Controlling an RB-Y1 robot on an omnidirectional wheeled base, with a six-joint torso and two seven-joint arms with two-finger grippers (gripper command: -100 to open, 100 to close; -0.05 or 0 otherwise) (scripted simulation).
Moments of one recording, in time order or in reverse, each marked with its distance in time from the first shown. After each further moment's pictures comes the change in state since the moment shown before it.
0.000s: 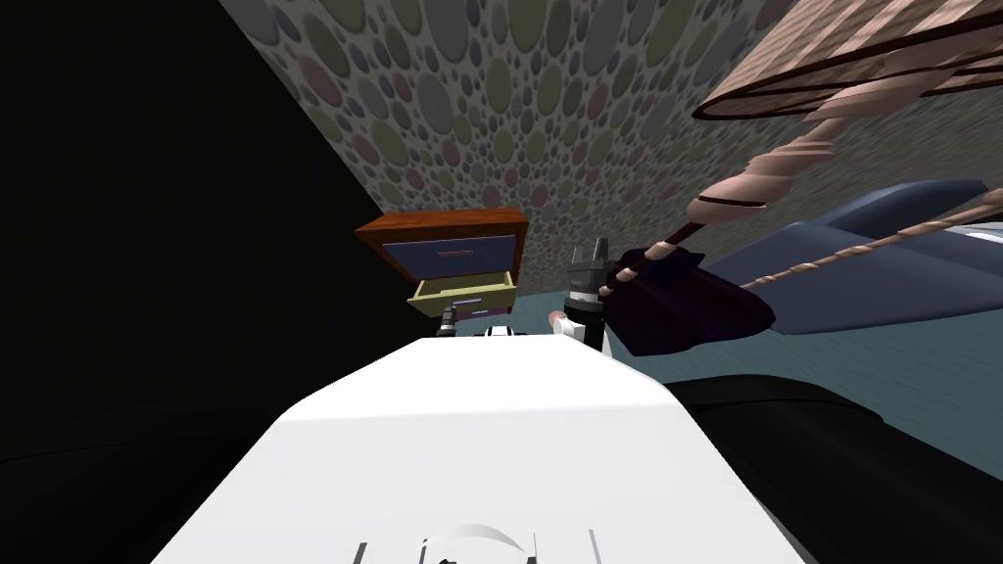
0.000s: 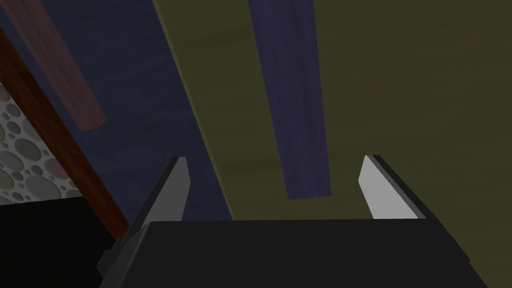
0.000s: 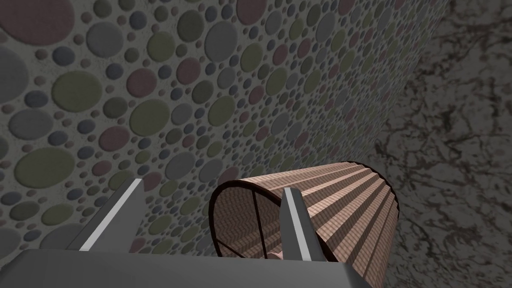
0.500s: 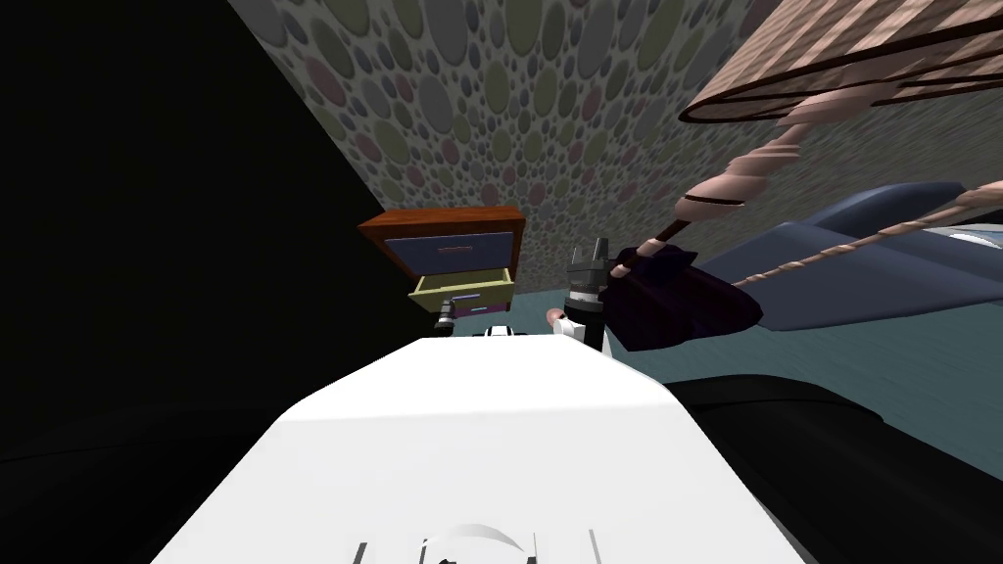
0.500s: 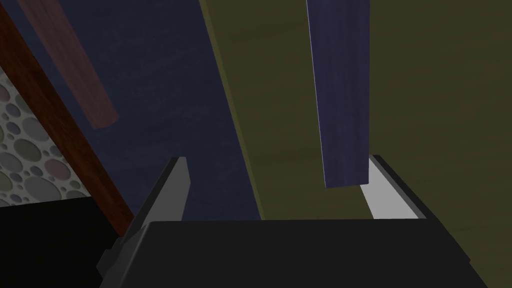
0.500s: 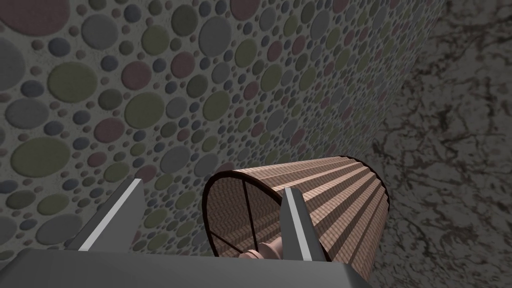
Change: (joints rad) left arm -0.013 0.019 -0.005 -0.132 -0.003 0.162 0.029; right arm 0.000 0.000 0.000 0.000 0.000 0.000 0.000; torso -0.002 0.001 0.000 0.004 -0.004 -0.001
